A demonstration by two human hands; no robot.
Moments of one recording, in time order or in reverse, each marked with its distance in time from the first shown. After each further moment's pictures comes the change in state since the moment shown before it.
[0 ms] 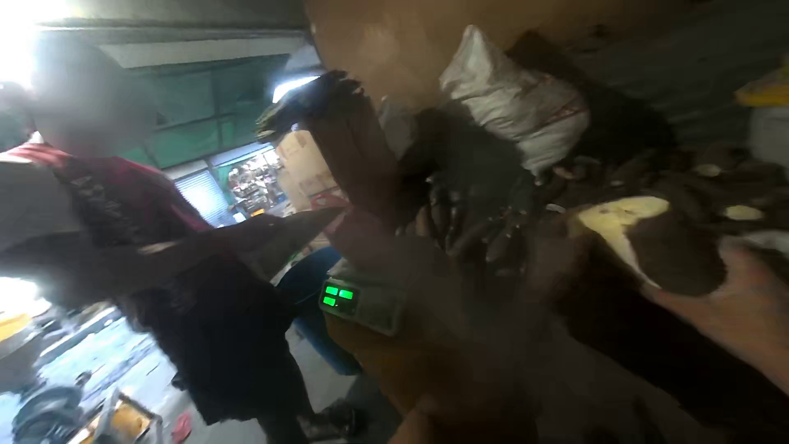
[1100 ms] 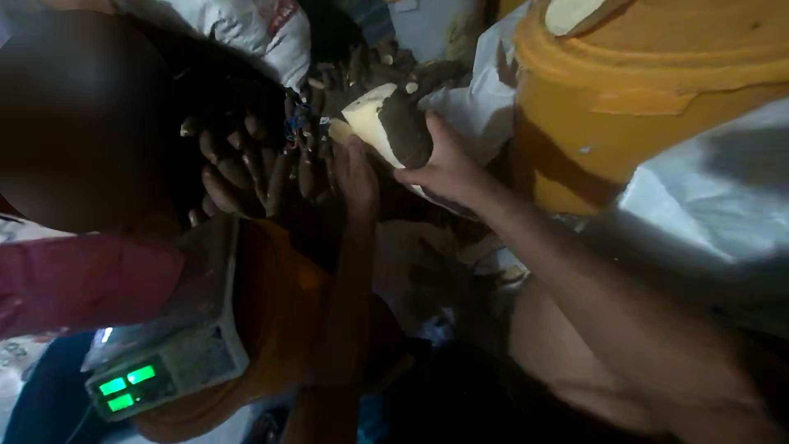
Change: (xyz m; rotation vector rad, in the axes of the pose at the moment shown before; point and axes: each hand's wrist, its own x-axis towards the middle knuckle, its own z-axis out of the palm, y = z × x) left_hand 0.008 -0.082 0.040 -0.230 0.039 -0.026; right_hand 0.020 0.028 0.033 0.048 0.069 0.231
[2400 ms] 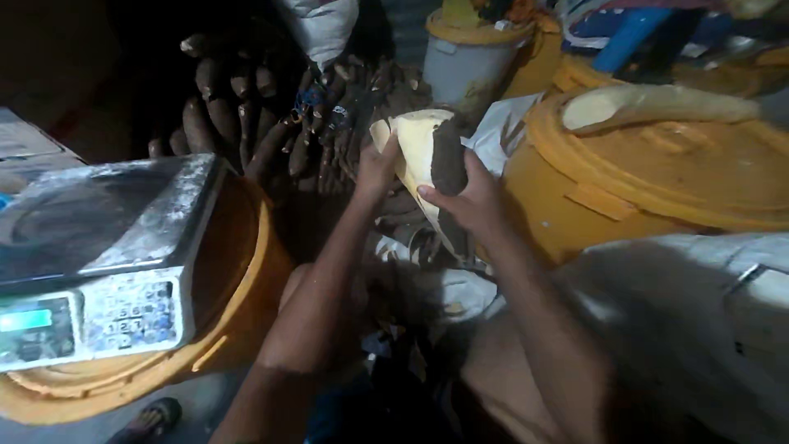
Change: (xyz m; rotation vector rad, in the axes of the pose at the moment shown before) left_hand 0.018 -0.018 -0.017 -0.320 -0.213 -0.269; right_hand -0.018 -0.004 -0.005 -0.128 -0.018 -0.122
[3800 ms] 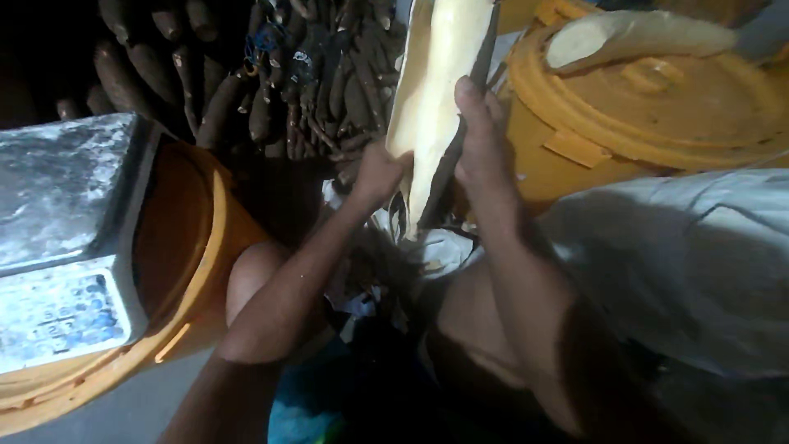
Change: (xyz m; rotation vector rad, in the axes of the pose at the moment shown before) left_hand -0.043 -0.050 0.029 0.262 -0.159 -0.179; right_hand 0.017 0.017 -0.004 0.658 0.282 0.117
